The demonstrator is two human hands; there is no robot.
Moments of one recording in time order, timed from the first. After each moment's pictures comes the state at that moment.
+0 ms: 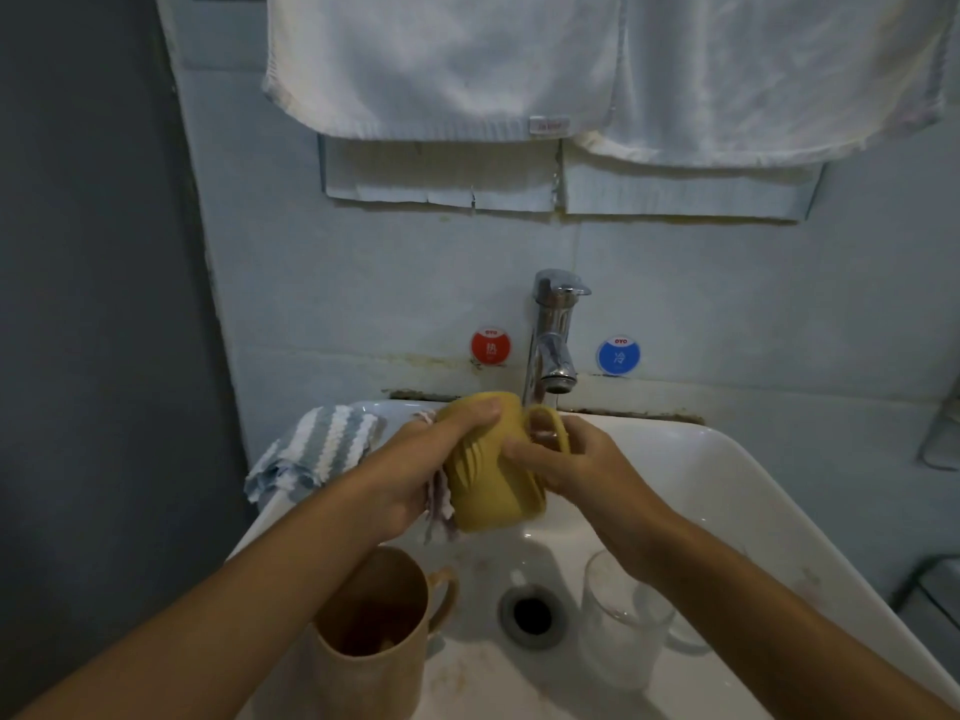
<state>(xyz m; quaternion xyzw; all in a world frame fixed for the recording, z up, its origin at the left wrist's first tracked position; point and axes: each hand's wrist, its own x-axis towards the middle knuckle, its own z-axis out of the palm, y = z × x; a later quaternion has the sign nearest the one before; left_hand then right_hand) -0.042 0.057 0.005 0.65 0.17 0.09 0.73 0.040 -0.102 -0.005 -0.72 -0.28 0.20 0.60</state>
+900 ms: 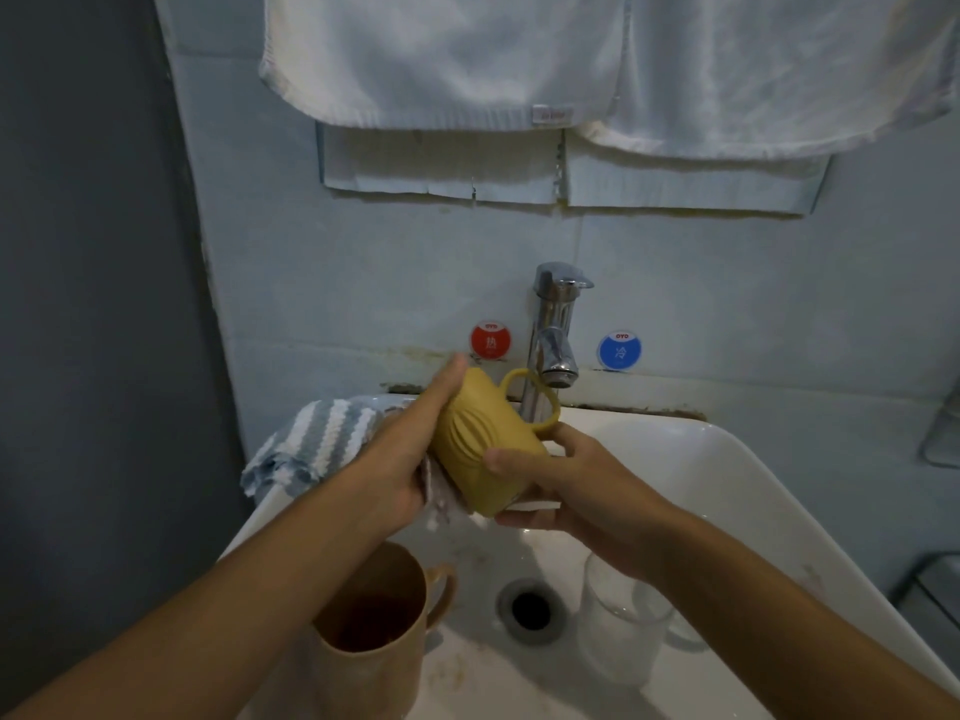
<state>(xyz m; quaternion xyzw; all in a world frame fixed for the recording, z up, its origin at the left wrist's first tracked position) -0.038 0.058 0.009 0.53 0.24 0.13 0.80 0.033 -0.100 -0.001 -0.66 -0.26 0.34 0.62</state>
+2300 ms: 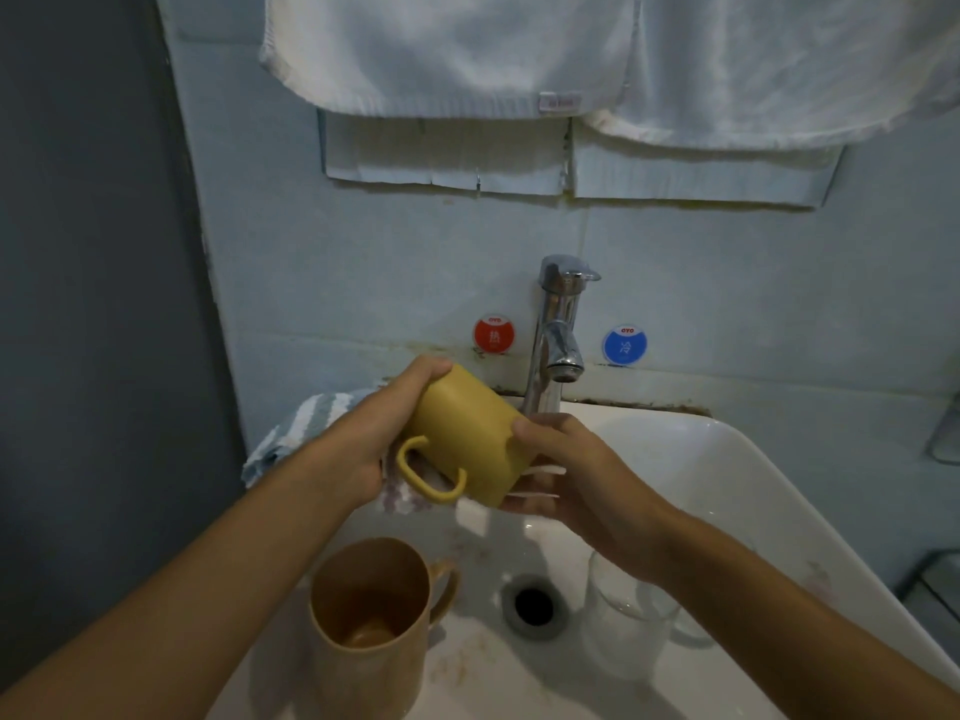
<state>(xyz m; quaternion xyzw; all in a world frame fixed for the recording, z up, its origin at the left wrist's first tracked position) -0.047 0.082 0.019 0.61 0.29 0.12 0.73 0.036 -0.098 -0.009 -0.65 -0.27 0.32 0.64</state>
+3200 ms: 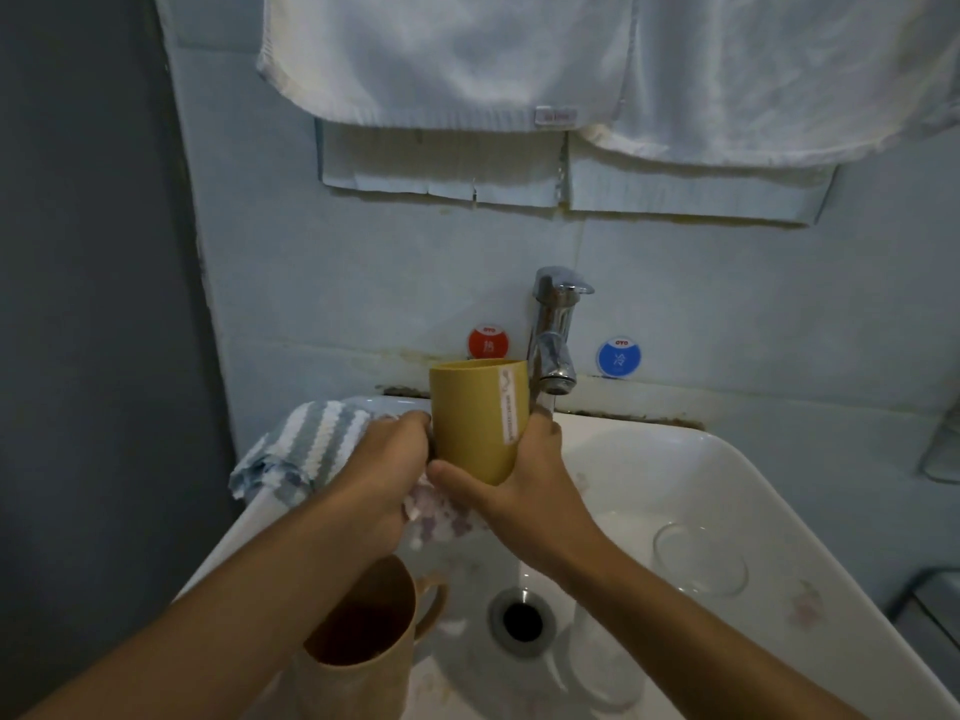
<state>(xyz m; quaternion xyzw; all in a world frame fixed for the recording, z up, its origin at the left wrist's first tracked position) -0.050 0.050 0.013 0.57 0.34 0.17 0.73 0.012 -0.068 -0.014 -0.77 -0.35 0.06 0.52</state>
